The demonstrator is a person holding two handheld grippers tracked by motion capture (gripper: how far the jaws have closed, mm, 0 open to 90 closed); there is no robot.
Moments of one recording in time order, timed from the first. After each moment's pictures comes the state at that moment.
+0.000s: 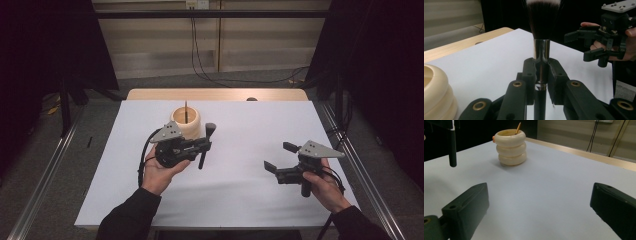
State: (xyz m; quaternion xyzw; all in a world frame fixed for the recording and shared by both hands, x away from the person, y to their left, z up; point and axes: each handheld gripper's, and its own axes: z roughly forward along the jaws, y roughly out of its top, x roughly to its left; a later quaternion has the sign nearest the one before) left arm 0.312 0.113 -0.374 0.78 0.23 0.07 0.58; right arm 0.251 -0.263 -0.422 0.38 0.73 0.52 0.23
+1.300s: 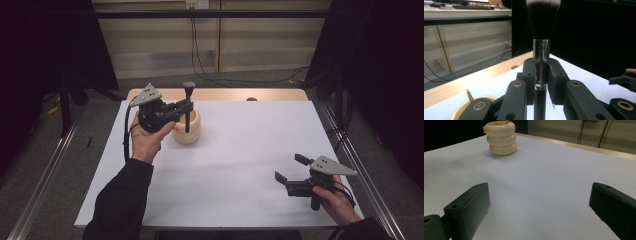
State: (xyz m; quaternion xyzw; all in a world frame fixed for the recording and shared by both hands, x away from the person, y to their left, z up) left arm 0.373 0.143 -0.321 0.73 0.29 0.15 0.60; right arm 0.222 -0.286 -0.445 0.41 0.71 0.51 0.25
